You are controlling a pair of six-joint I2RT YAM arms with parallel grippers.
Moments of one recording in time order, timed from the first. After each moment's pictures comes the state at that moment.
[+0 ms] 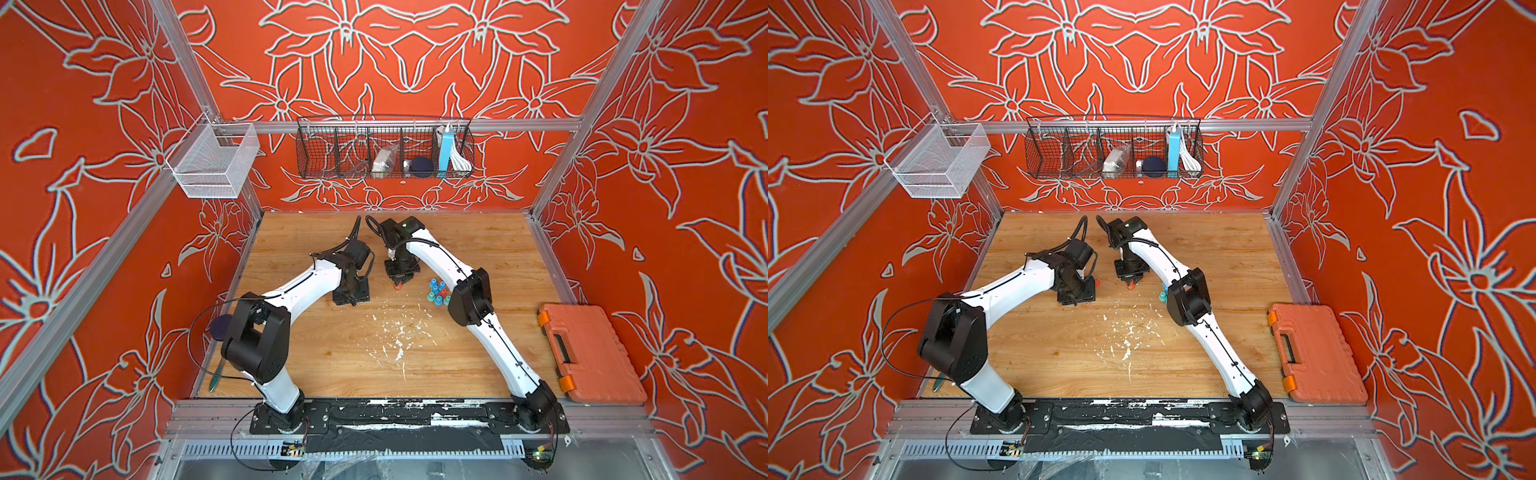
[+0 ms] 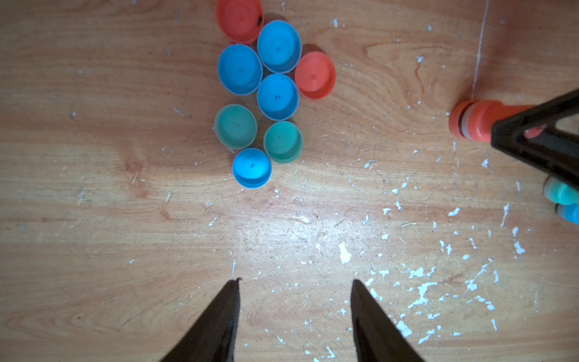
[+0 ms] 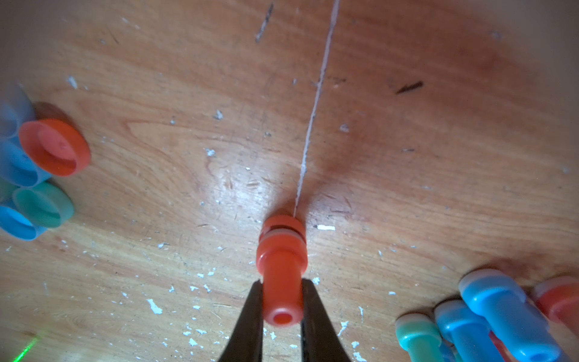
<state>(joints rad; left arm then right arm) -0.40 1.66 1.21 -0.88 0.01 -0.57 0.68 2.67 2.69 -1.58 -0.12 0.36</state>
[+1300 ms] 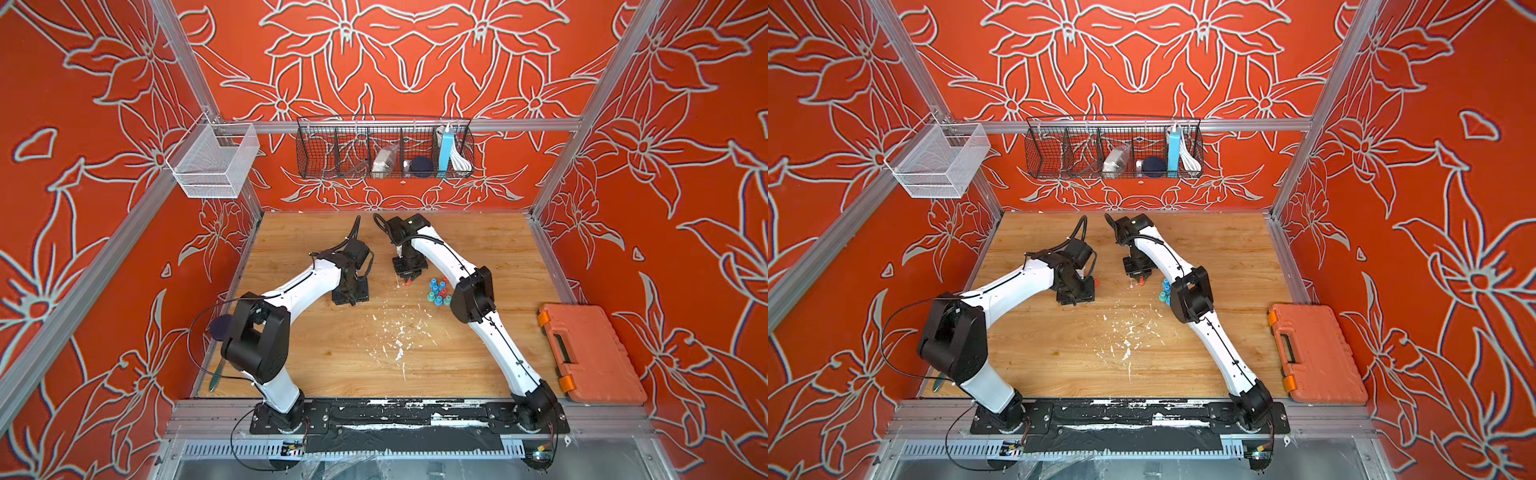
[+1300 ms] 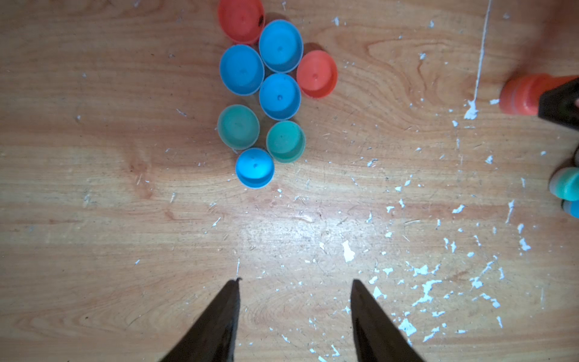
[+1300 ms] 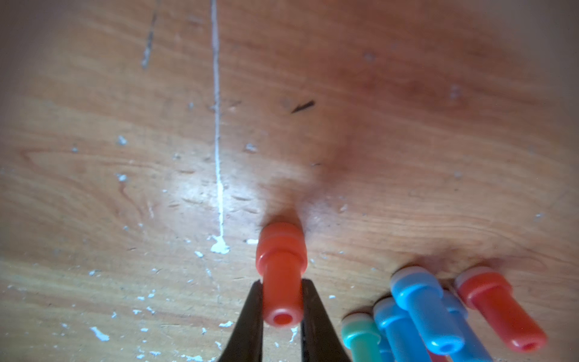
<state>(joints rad) -0.39 1.66 1.22 -0.89 0.01 -0.55 0.62 2.69 2.71 -1.61 -0.01 0.35</state>
